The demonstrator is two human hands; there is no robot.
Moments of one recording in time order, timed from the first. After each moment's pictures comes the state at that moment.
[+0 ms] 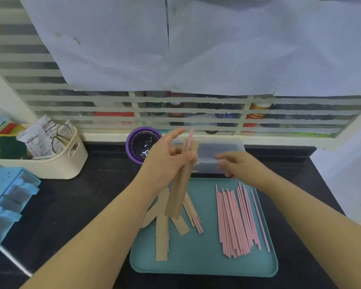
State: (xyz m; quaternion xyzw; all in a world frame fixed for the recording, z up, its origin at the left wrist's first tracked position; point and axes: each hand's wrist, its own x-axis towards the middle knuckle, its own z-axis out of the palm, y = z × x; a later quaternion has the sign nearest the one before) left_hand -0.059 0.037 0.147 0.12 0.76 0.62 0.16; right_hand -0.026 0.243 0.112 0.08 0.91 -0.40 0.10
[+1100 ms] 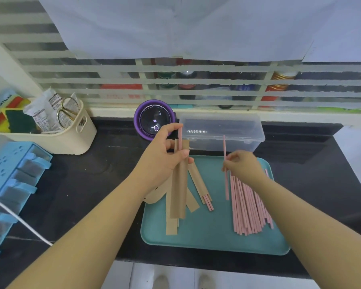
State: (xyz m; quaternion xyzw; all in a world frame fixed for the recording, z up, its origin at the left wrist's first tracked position) left_hand -0.043 0.003 0.108 0.09 0.80 0.57 0.18; right_hand -0.025 0.216 0.018 0.23 0.86 -0.45 0.09
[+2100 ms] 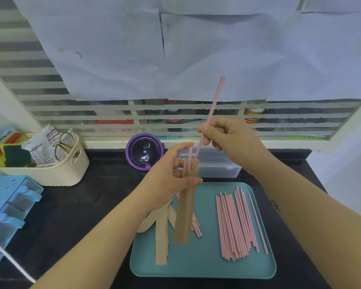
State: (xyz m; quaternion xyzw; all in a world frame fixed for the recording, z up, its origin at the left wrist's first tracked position) left_hand -0.034 0.034 0.148 0.16 0.75 0.60 0.23; right_hand -0.021 0.203 0.193 0.02 0.85 -0.53 -0.08
